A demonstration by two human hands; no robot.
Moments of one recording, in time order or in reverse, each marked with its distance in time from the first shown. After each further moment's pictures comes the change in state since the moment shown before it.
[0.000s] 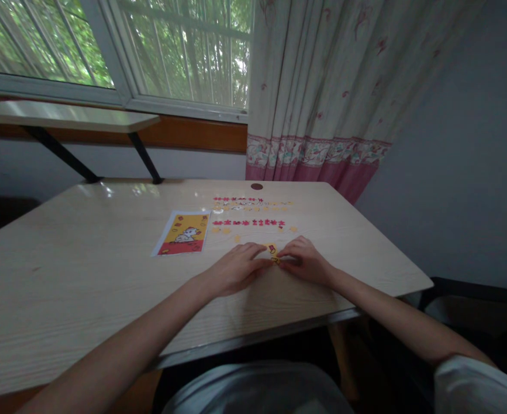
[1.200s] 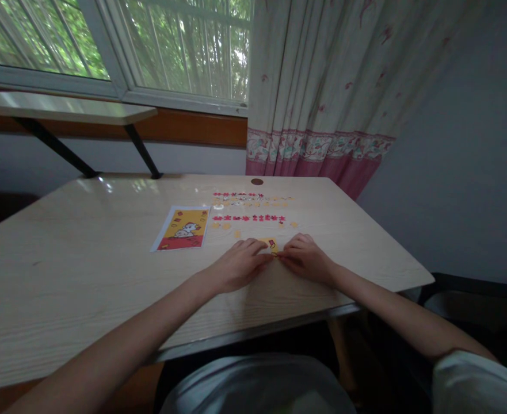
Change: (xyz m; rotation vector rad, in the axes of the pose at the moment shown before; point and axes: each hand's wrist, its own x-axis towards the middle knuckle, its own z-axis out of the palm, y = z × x) left_hand 0.005 0.007 0.001 0.120 -0.011 0.000; right_hand 0.000 -0.008 -0.005 -0.144 -0.061 -0.082
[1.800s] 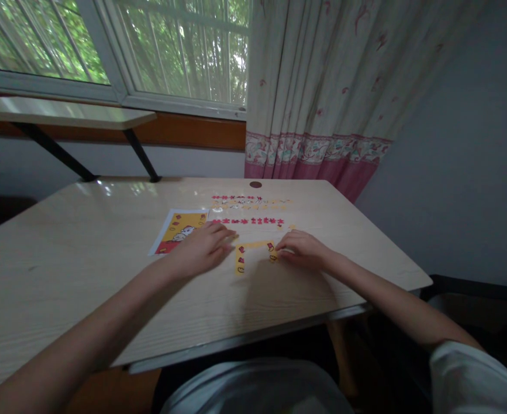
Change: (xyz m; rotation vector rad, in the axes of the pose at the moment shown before) left_hand -0.031 -0.044 -0.050 0.050 0.029 -0.214; right_hand 0.026 0.022 -0.010 0.071 -0.210 -0.009
